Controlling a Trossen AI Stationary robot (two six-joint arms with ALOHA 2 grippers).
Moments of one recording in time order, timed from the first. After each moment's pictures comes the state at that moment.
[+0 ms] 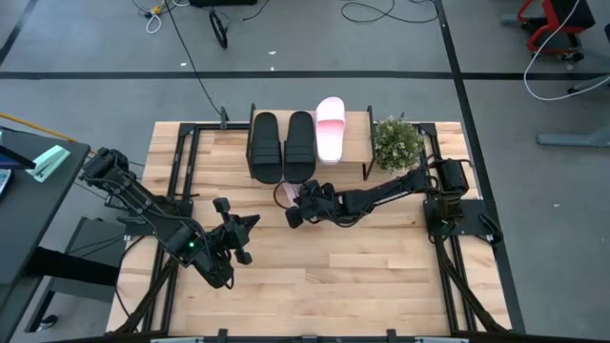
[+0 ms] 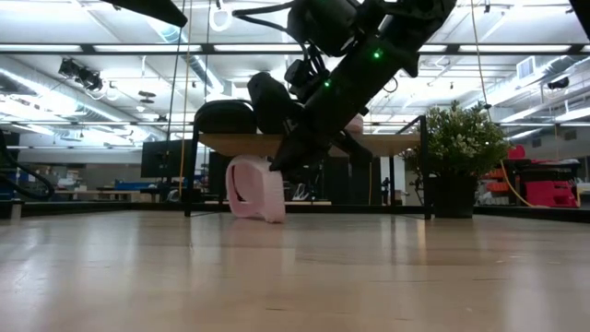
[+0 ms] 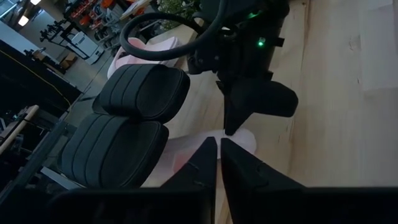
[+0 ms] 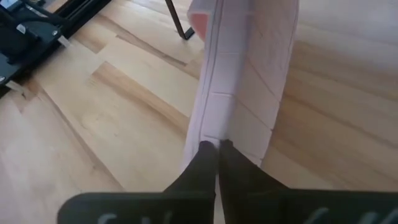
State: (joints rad) left arm -0.70 1.36 1.03 -0.73 -1.15 -0.46; right arm 0.09 1.97 1.19 -0.01 0.51 0.88
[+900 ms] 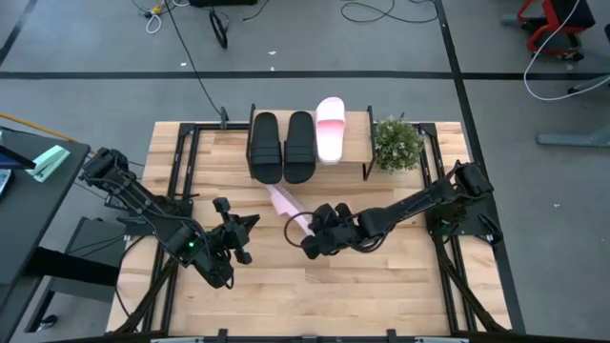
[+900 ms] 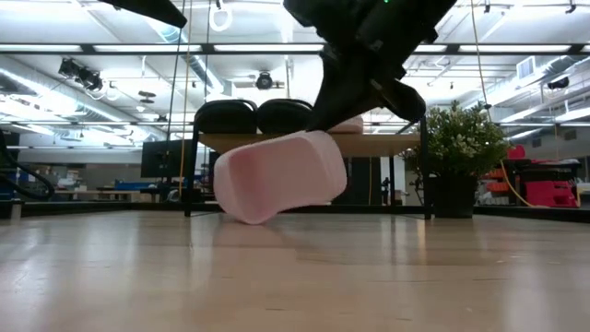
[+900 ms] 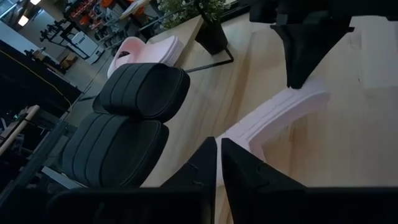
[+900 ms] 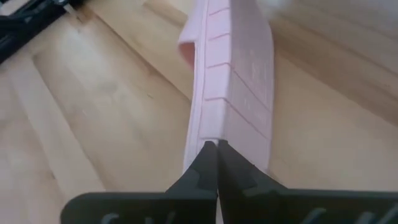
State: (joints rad) left arm -0.70 1.36 1.03 -0.74 -1.15 -0.46; right arm 0.31 1.81 1.22 -0.33 0.52 1.00
